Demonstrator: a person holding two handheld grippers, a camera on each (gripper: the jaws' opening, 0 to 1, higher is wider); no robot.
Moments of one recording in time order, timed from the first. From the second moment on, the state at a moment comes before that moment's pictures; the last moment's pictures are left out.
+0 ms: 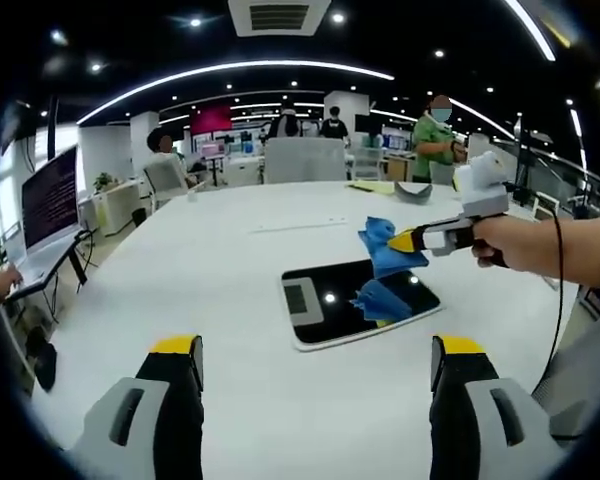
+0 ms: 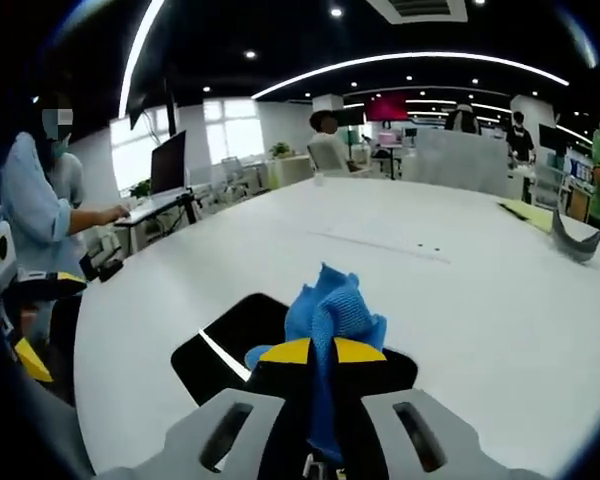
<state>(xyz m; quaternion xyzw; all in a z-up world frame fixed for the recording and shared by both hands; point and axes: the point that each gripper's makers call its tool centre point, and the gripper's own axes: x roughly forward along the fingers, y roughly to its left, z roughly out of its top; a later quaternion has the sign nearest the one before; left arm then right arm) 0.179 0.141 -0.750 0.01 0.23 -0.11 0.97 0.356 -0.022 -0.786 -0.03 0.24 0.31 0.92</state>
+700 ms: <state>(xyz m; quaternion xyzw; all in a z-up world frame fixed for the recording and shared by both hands) 0.176 0.143 -0.754 0.02 0.24 -0.11 0.96 0.373 0.072 -0.810 -0.04 0.26 0.35 0.90</state>
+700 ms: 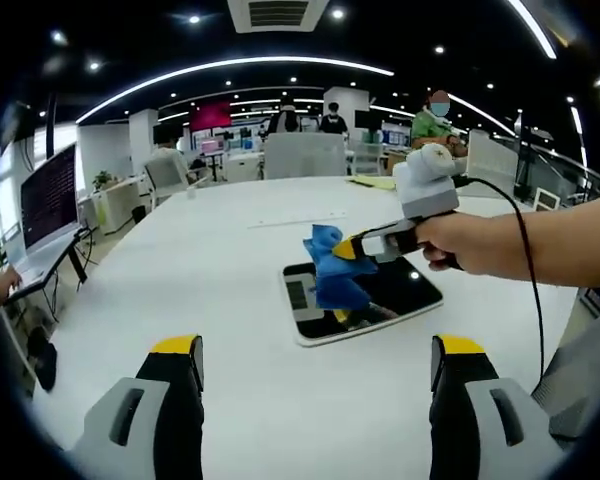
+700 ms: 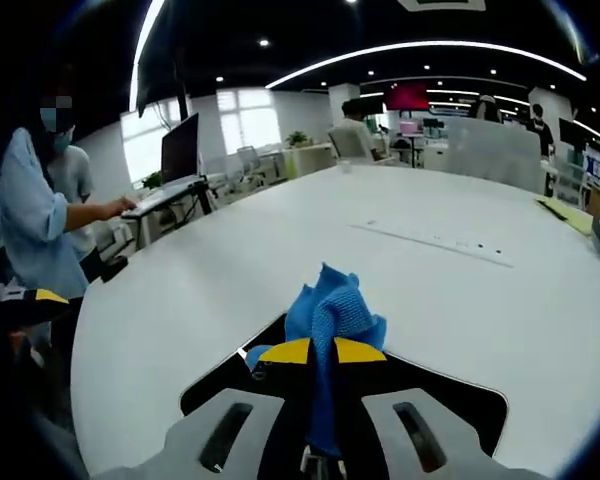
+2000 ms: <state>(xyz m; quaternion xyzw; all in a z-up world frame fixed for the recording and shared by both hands) 0.176 0.142 -0.759 0.02 0.25 -0.11 0.96 0.386 0.111 -0.842 -0.05 0.29 0.34 0.90</state>
